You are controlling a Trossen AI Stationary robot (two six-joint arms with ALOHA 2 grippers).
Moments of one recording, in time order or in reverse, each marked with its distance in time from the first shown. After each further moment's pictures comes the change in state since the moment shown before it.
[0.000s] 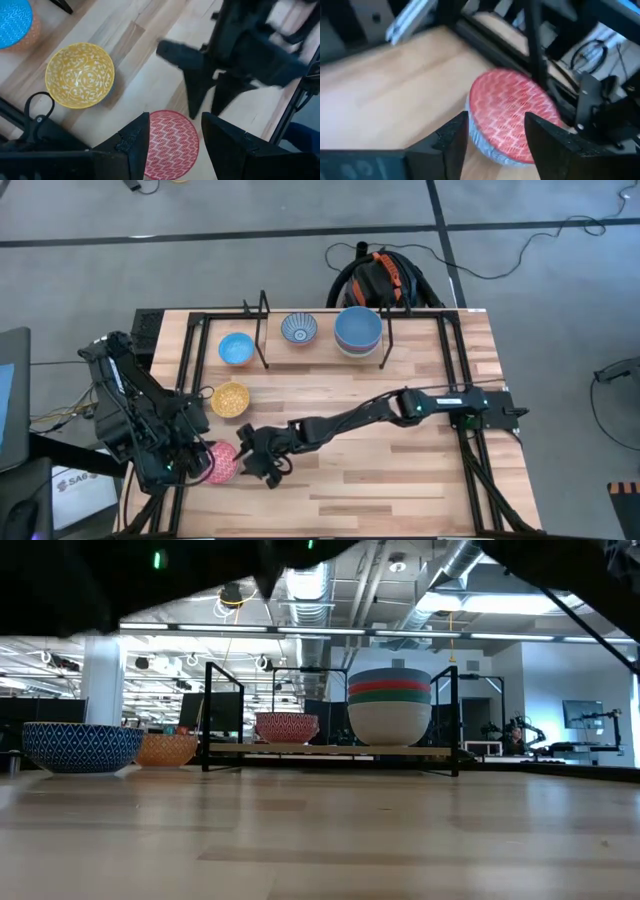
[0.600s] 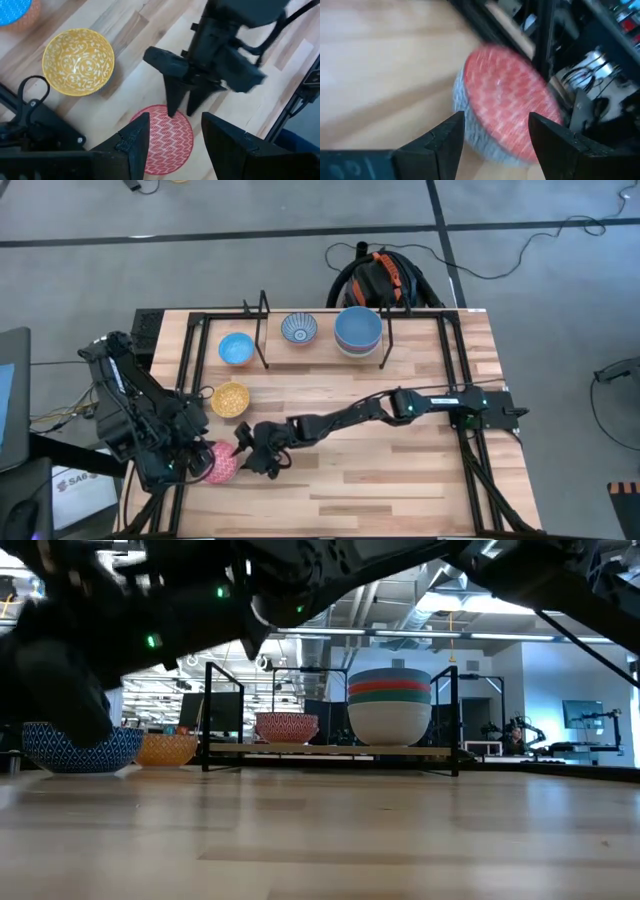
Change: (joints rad) left arm 0.012 0.000 0.000 0.000 0.032 -0.084; right arm -0.045 0.092 0.001 0.125 -0.049 -0.227
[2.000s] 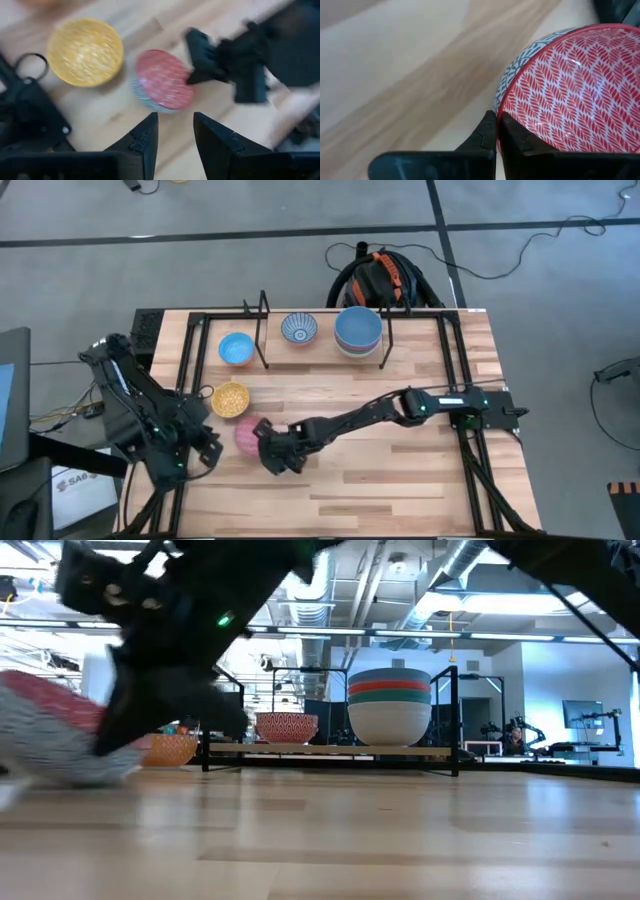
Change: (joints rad) left arm 0.053 0.025 0.000 -0.018 -0.029 -0.220; right arm 0.061 -0.133 -0.002 -0.639 0.358 -0.045
